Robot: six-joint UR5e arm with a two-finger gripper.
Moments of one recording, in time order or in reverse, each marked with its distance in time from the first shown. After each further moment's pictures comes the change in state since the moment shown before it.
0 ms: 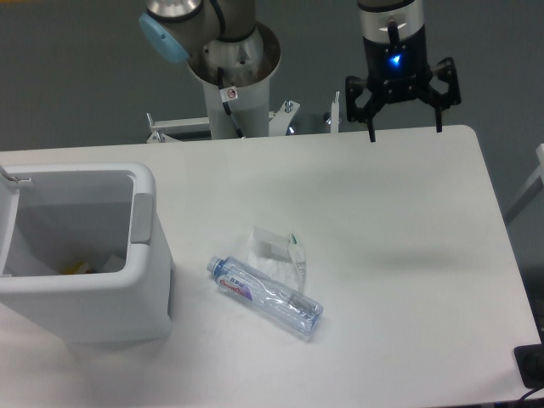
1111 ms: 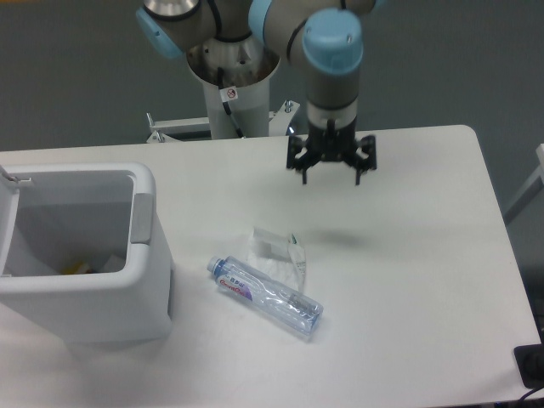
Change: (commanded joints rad) arm -0.184 -0.201 -0.218 0.081 -0.038 -0.294
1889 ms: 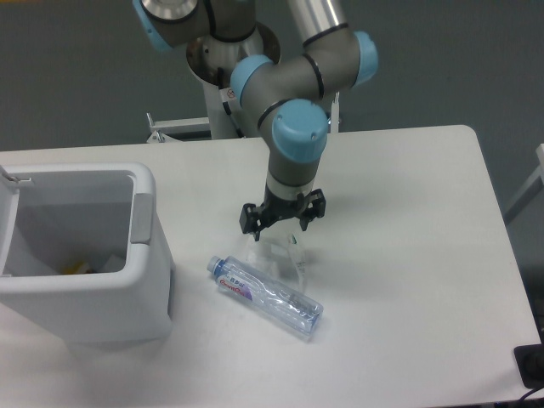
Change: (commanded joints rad) arm -0.111 -0.166 0.025 0.041 -0.026 -0.390
